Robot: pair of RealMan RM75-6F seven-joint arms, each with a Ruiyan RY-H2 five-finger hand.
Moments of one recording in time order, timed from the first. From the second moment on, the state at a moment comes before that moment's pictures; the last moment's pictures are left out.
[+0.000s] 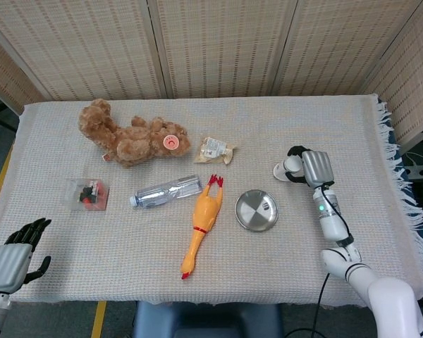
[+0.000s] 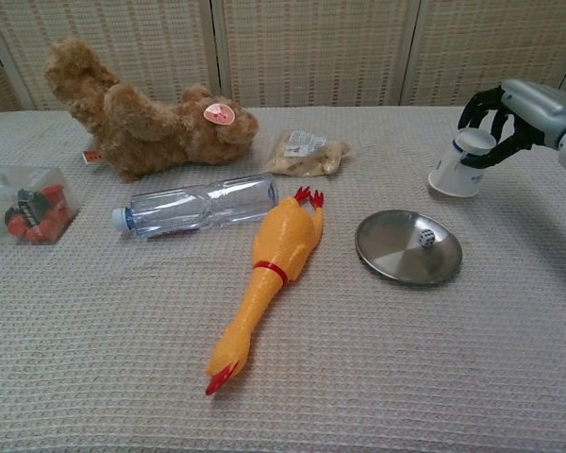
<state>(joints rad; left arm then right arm) -0.12 -1.08 0.01 -1.69 1.46 1.37 0.14 0.73 -1.82 0.25 -0.56 -1.30 0.98 0.32</state>
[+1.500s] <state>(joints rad) -0.12 -1.08 0.01 -1.69 1.47 1.37 0.11 0.70 -1.59 0.13 -1.17 -1.38 0.81 0.42</state>
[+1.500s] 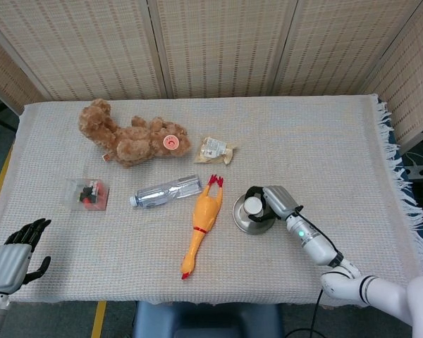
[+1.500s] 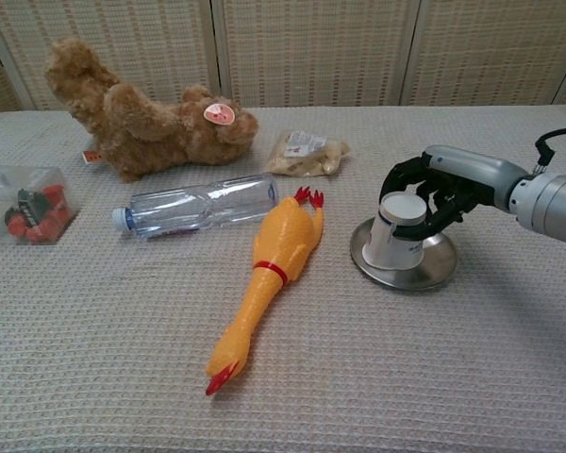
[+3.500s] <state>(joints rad) -0.12 -1.08 0.01 -1.70 1.47 1.37 0.12 0.68 -1.57 0.10 -1.19 -1.43 0.89 0.36</state>
